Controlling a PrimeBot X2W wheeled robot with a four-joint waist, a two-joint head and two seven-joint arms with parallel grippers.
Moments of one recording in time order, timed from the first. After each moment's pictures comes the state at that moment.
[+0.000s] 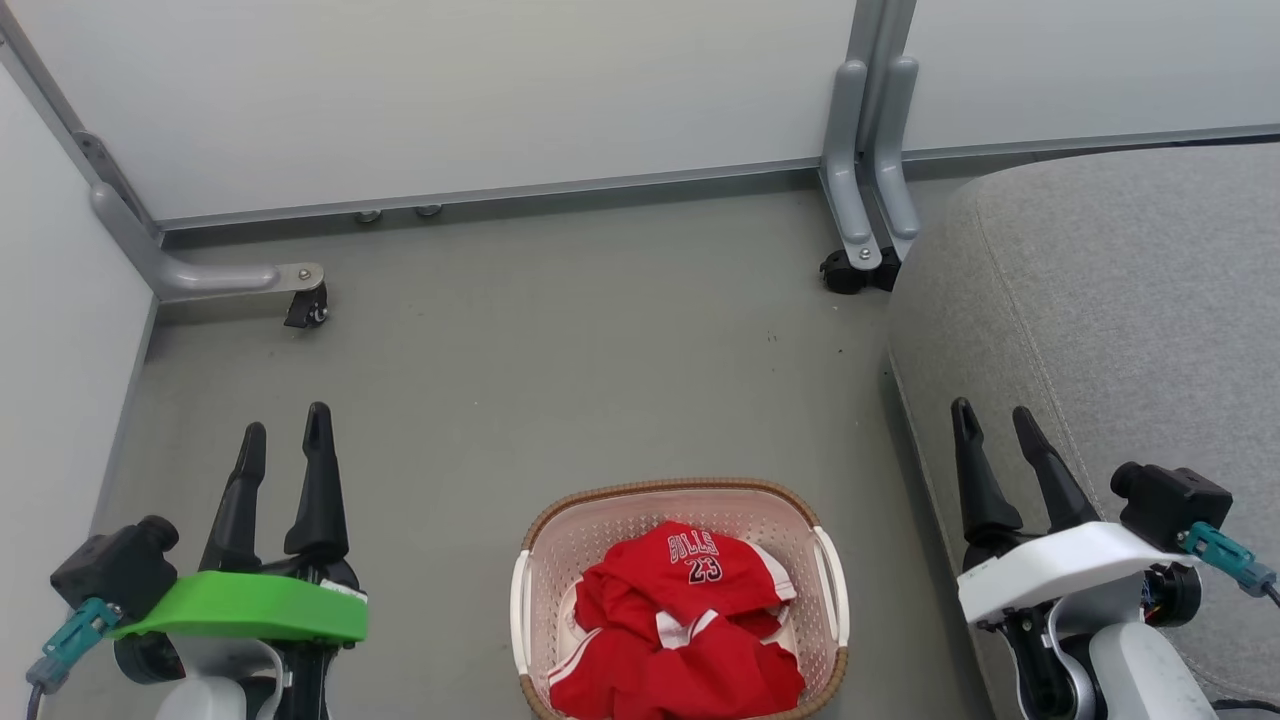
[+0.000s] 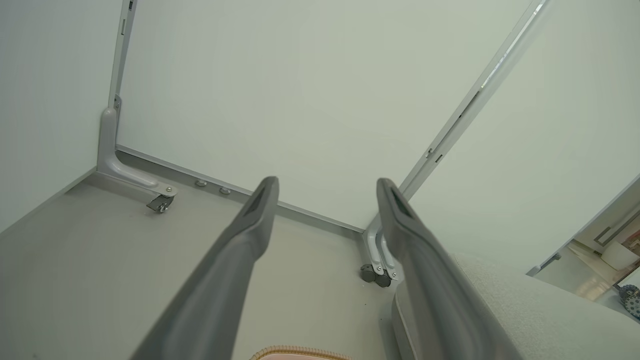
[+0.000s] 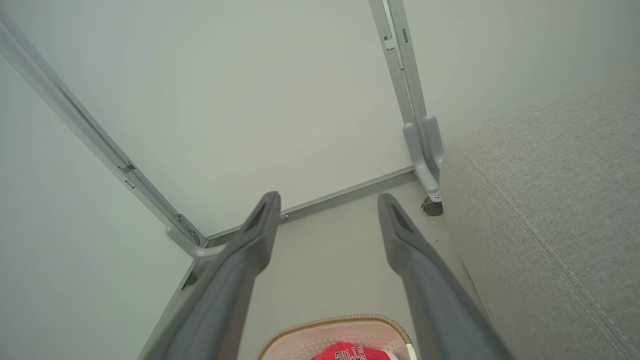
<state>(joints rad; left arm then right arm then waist) -0.09 0.10 -0.03 0.13 -0.66 -0.13 -0.14 -0.09 -0.06 0.04 0.18 0.48 0.13 -0.14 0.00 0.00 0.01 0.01</state>
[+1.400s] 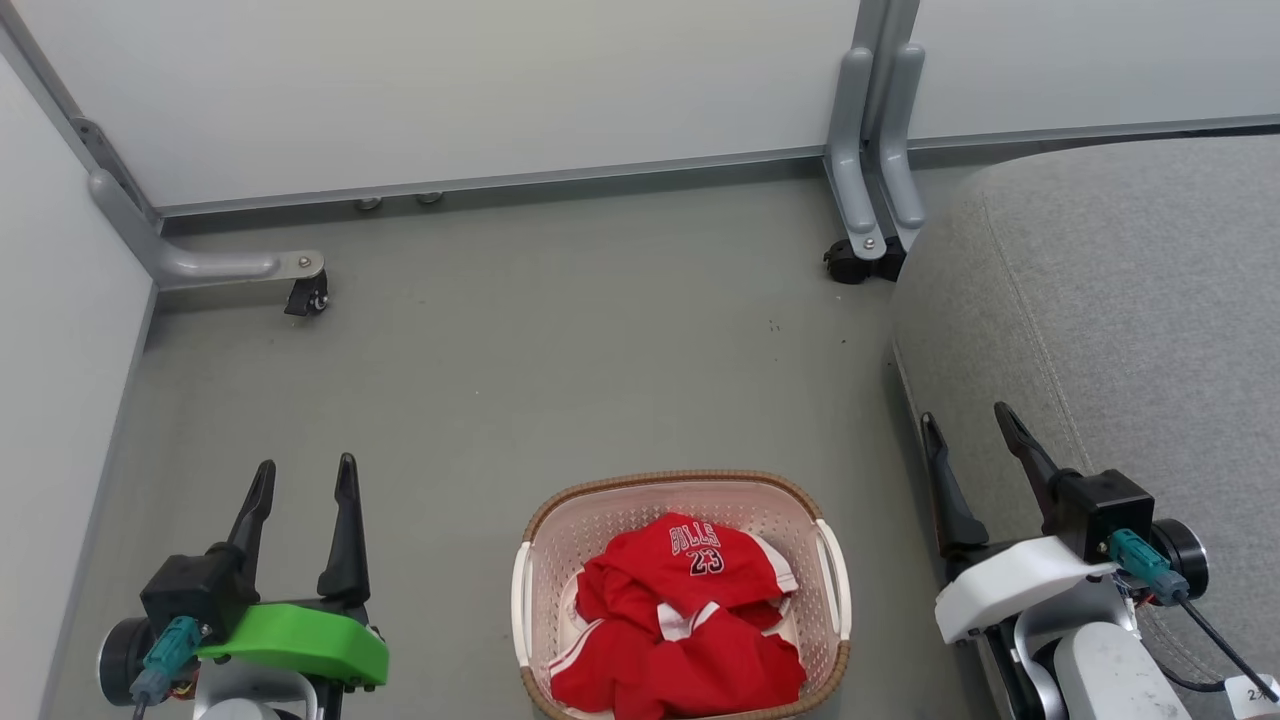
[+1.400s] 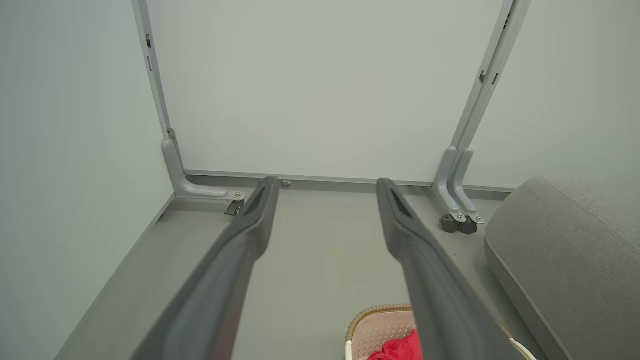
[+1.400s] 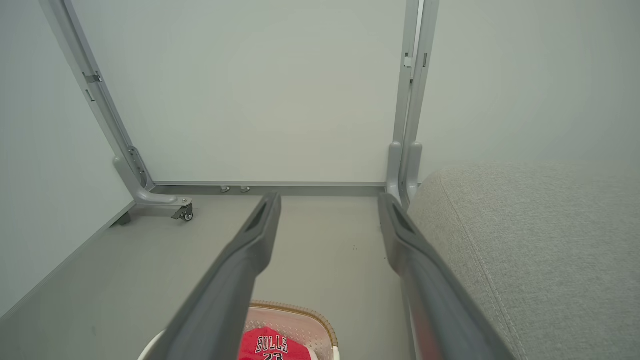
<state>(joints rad) -0.08 0.08 0.00 0.27 -0.25 -0.13 -0.24 -0.10 -0.05 0.04 0.24 0.09 0.13 -0.20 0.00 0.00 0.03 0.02</state>
